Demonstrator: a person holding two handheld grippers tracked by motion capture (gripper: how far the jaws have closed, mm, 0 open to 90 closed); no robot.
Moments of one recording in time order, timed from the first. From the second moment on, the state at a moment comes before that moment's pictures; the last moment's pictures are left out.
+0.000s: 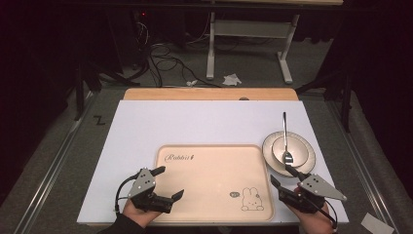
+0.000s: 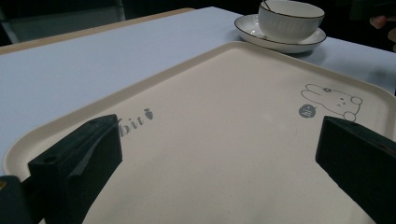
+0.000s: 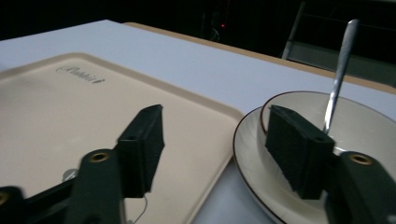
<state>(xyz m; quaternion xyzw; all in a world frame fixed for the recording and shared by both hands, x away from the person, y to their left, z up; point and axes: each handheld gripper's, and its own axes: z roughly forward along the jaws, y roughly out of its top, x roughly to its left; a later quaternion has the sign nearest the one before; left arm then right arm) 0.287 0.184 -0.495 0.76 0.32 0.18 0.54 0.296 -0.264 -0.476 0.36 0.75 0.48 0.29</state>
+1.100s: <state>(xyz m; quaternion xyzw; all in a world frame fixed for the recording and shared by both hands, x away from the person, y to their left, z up) 0.288 0.189 -0.491 0.75 0.31 0.18 0.55 0.341 -0.285 -0.426 0.46 0.69 0.45 0.33</state>
